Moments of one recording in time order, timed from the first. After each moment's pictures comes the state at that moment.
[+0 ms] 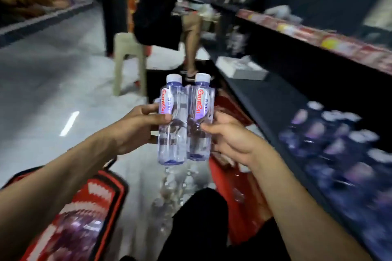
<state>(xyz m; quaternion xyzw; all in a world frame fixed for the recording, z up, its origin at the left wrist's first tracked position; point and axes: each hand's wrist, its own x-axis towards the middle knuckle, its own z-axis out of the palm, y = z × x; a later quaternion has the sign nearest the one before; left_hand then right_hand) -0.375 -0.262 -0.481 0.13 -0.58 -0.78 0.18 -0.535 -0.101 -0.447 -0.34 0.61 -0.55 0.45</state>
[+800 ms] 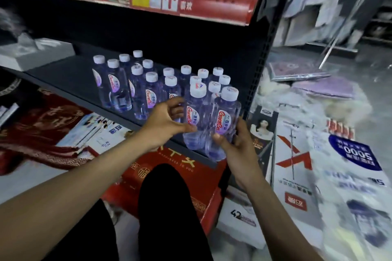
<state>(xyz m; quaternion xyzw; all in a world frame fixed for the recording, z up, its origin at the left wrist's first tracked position) -0.638 0.127 -0.489 -0.13 -0.76 -0.63 -0.04 -0.577 0.320 -0.525 -0.08 0.69 -0.71 -0.10</state>
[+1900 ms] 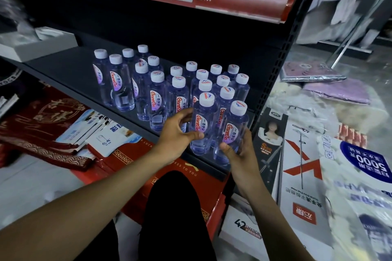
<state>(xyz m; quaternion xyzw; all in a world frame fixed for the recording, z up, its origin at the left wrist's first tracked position) -0.678 0.147 -0.544 -0.08 -0.76 -0.64 0.05 -0.624 0.322 -0.572 -0.01 0.74 -0.67 -0.10</state>
